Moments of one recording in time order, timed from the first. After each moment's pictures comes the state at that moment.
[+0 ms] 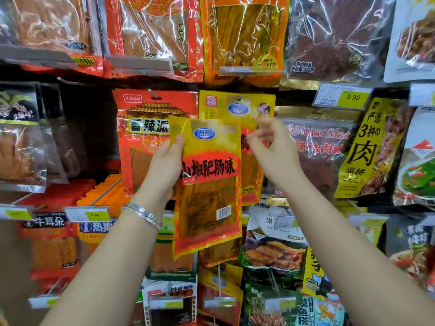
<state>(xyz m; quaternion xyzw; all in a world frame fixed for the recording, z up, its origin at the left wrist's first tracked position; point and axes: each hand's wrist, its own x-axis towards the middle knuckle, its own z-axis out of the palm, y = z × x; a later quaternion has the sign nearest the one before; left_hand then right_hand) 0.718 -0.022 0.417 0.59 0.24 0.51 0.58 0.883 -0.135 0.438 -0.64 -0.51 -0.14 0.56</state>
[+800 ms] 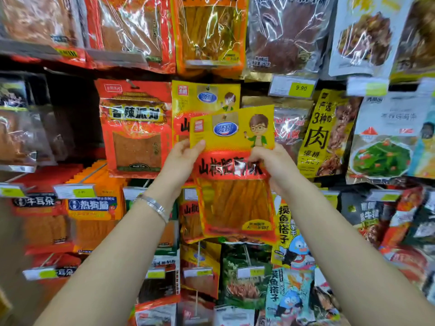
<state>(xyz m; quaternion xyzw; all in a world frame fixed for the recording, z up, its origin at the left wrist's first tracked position) 0.753 -0.106 0.396 0.65 0.23 0.44 0.58 0.894 -0.231 0.419 -0.55 -0.43 0.23 0.68</state>
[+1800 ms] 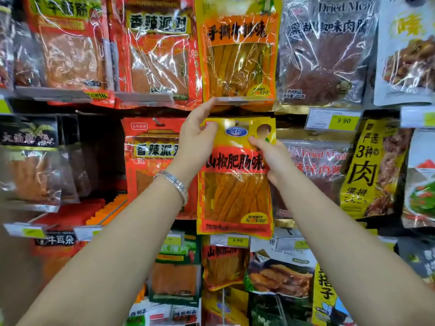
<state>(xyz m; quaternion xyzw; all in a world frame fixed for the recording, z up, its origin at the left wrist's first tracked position) 0.767 -0.035 0.494 0.71 0.11 0.60 0.35 0.930 -0.101 0.468 -0.48 -0.39 0.26 0.74</state>
